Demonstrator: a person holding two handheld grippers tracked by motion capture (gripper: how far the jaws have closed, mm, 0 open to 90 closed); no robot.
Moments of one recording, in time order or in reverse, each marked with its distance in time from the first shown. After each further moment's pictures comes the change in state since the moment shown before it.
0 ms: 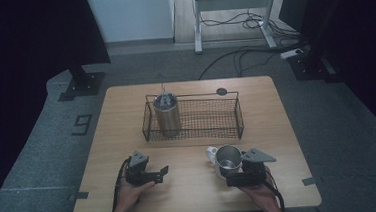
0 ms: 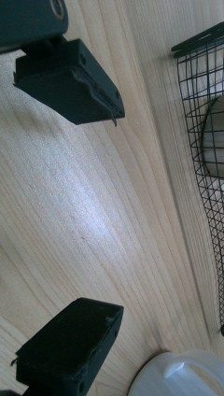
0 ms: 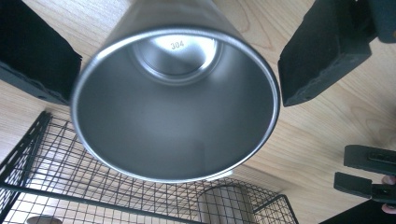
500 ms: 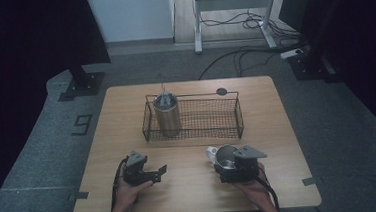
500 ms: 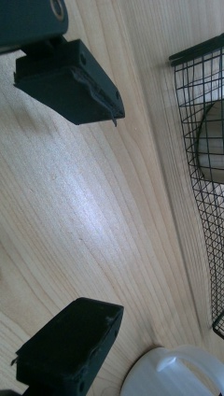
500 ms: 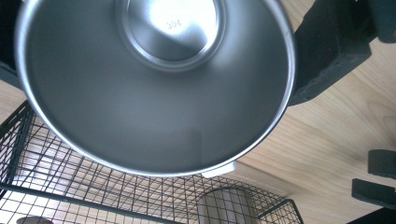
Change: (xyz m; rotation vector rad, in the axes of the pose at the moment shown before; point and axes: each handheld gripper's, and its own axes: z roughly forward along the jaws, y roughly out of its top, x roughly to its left) left arm 0.005 0.001 -0.005 -0.015 -0.010 -0.019; right arm 0.004 0.006 0.021 0.020 -0.015 -0.018
